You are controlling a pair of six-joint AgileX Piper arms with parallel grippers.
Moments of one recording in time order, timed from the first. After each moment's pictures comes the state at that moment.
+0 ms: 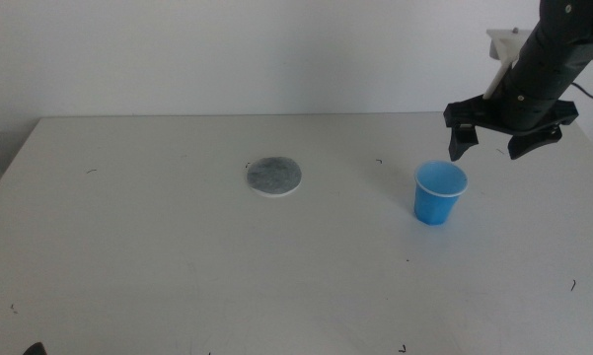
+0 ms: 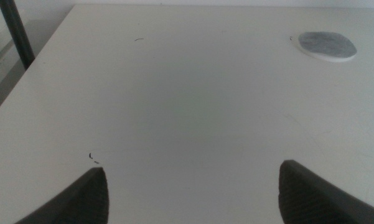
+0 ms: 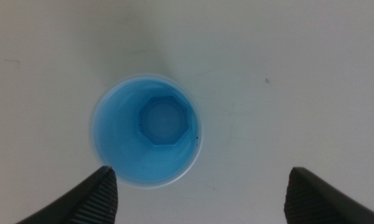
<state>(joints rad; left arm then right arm) -0.07 -0.01 0.03 0.07 0.37 -0.15 0.19 1.87 -1.64 0.02 1.08 0.17</state>
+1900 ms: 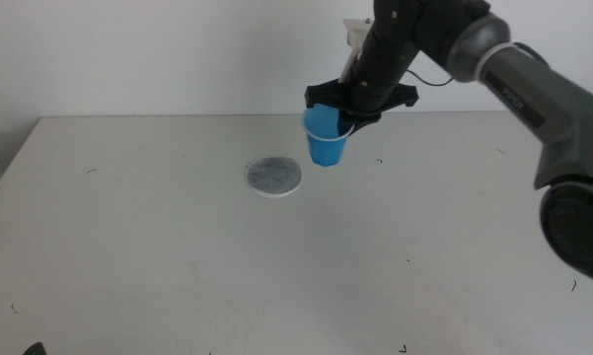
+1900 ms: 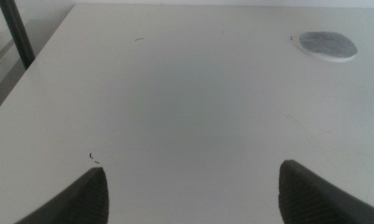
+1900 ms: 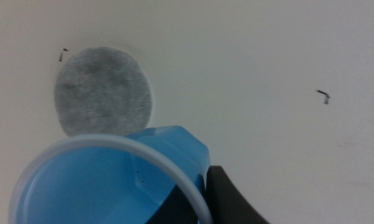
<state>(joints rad) -0.07 -0.01 0.03 0.07 0.37 -0.15 0.44 2.34 -2.34 0.07 1.20 0.29</state>
